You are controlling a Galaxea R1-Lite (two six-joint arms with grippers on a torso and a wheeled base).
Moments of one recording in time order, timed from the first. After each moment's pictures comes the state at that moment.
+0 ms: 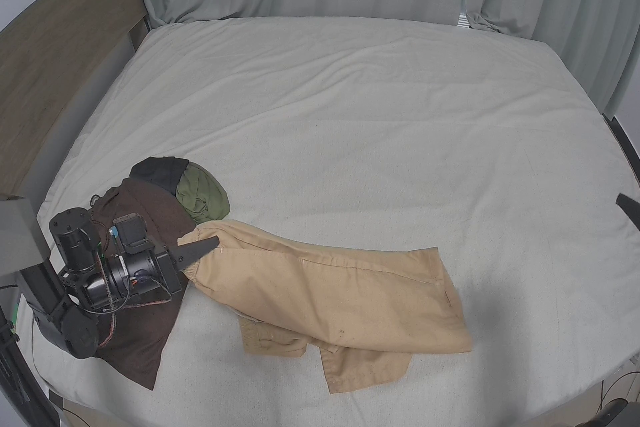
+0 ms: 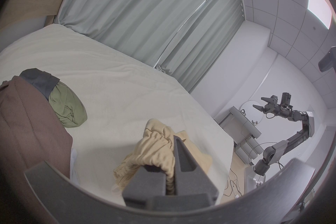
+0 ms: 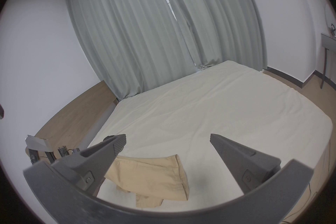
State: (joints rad) left arm -0.11 1.98 -0.32 -1.55 -0.76 -0.32; right arm 0.07 0.76 -0.50 -0.18 0.09 0.36
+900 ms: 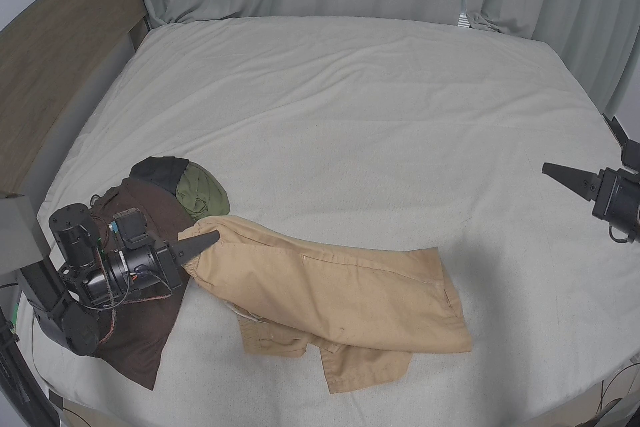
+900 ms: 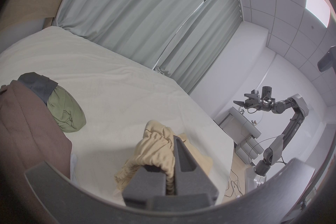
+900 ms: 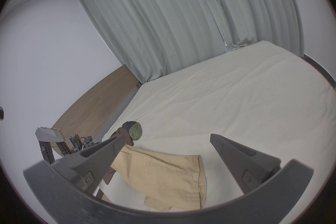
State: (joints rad) left arm -0.11 1.98 -0.34 -1.55 -0.76 -0.33; right arm 0.04 1.25 -0.59 -0.48 0.44 0.31
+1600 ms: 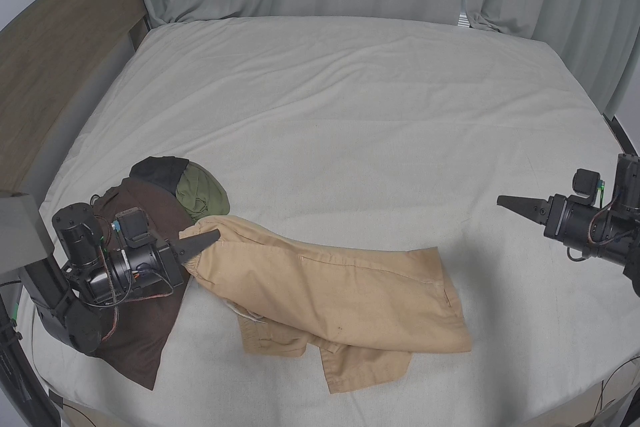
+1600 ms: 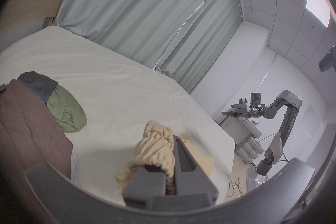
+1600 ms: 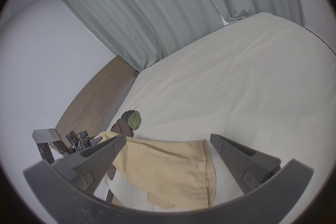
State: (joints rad) left arm -0.10 2.01 -0.37 -1.55 -0.77 -0.33; right arm 0.08 1.53 -0.52 -0.71 0.48 0.39
